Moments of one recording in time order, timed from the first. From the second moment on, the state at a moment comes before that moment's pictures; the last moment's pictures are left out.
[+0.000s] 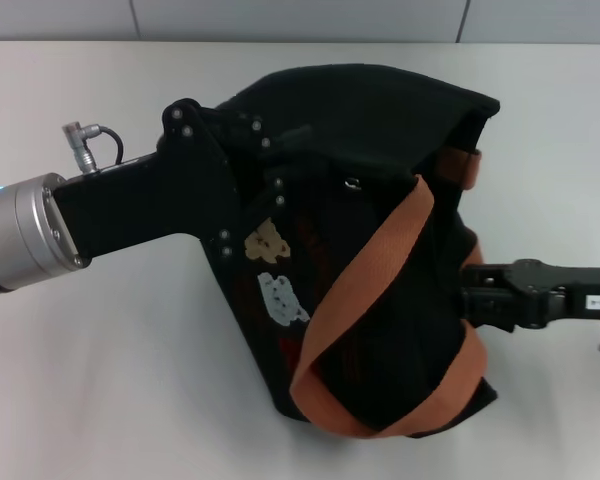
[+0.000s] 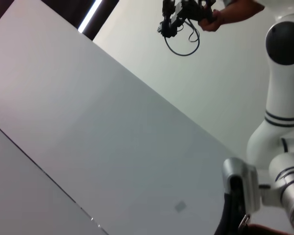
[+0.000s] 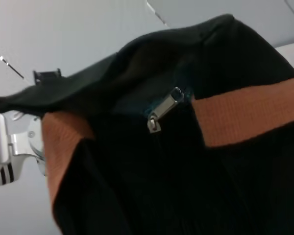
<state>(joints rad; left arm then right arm) -0.45 -2.08 1.05 0.54 1.34 1.80 -0.13 0.52 2.07 -0.56 -0.56 -2.17 -1.76 1.70</state>
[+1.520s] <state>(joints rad) -0.45 -2.08 1.18 0.53 1.34 1.77 -0.11 0.44 2.05 -0.52 -0.47 -1.81 -1.92 1.54</state>
